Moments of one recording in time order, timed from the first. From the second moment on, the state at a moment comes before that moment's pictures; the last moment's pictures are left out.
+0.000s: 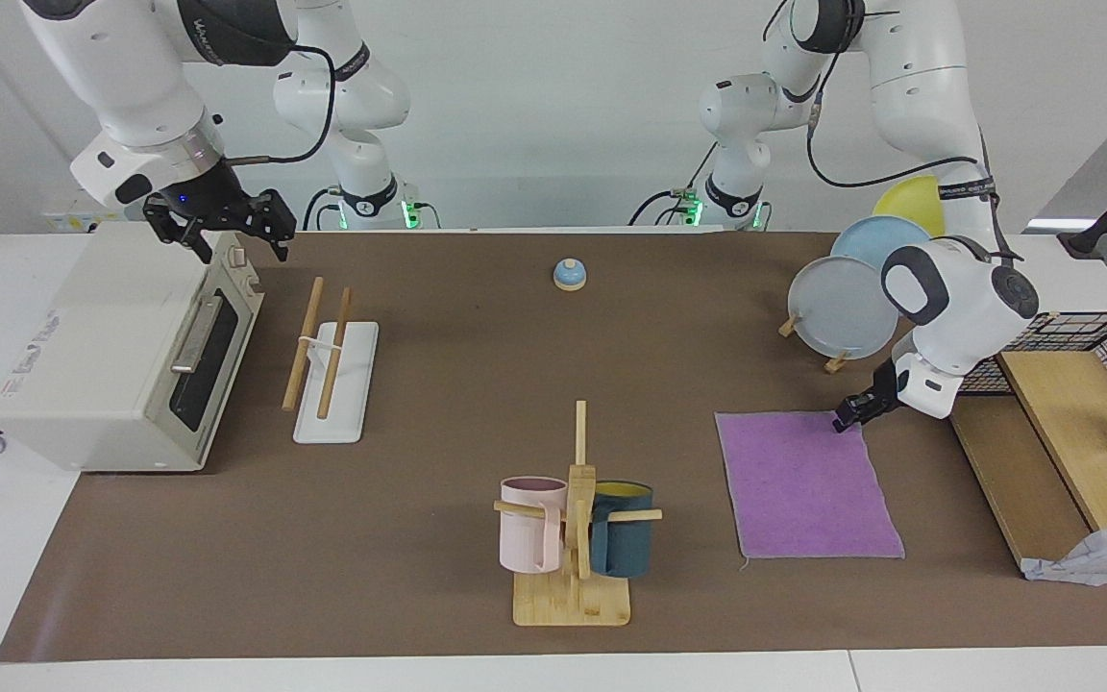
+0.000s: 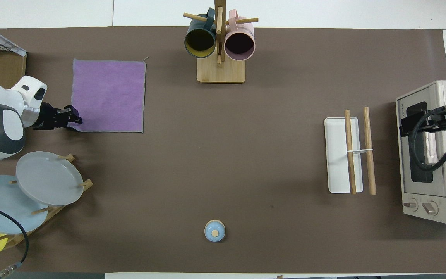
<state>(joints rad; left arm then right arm) 0.09 0.34 -0.01 -1.96 -0.24 2.28 0.00 -0.02 -0.03 0.02 -1.62 -0.02 1.50 -0.03</state>
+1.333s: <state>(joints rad) 0.01 0.34 -0.03 -1.83 -0.06 2.13 0.01 -0.02 -0.03 0.02 -1.62 -0.02 1.50 -0.03</state>
